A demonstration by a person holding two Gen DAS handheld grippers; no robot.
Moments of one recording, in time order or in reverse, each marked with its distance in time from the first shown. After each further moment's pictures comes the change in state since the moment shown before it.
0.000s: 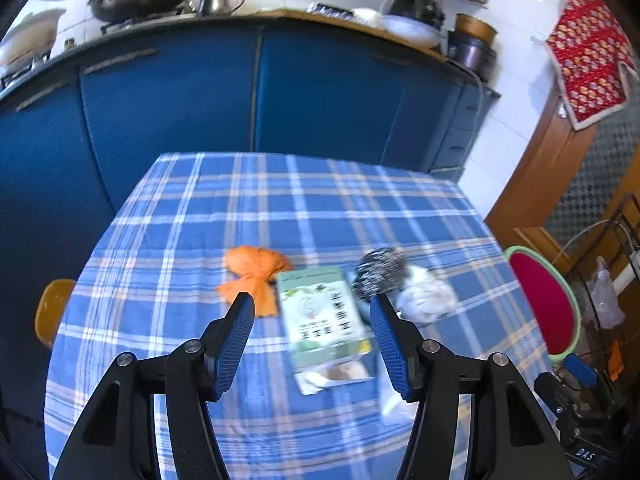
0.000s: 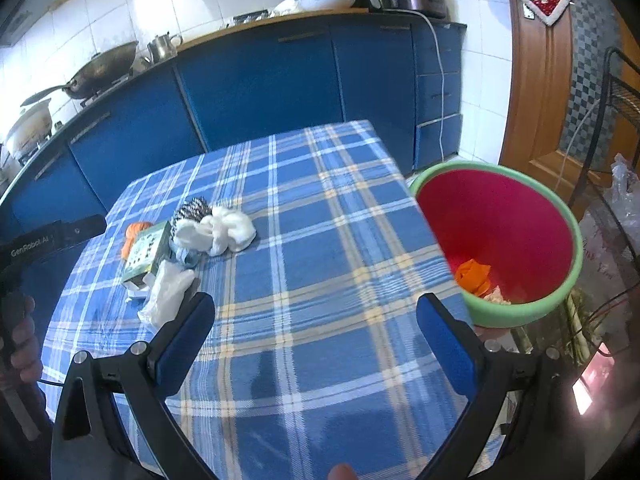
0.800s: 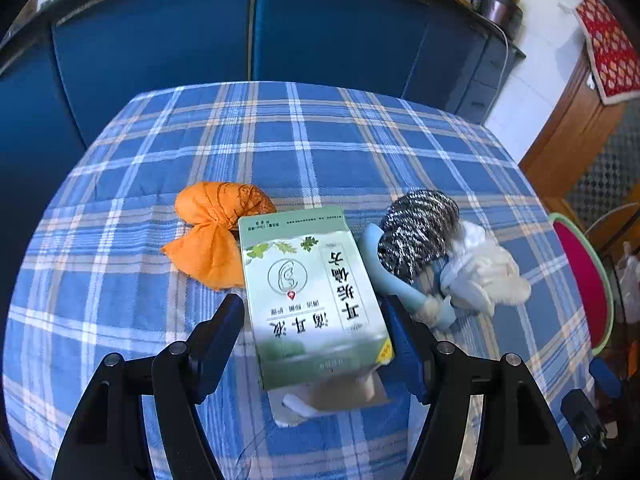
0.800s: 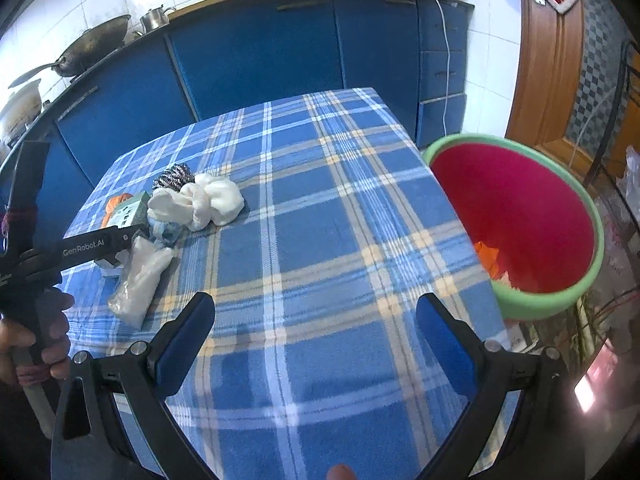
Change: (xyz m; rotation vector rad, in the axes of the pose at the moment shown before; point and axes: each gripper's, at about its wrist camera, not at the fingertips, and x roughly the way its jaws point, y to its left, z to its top) left arm 0.083 -0.009 -0.014 -0.016 0.161 0.032; right arm 0.036 0.002 -0.004 -0.022 0.077 -0.018
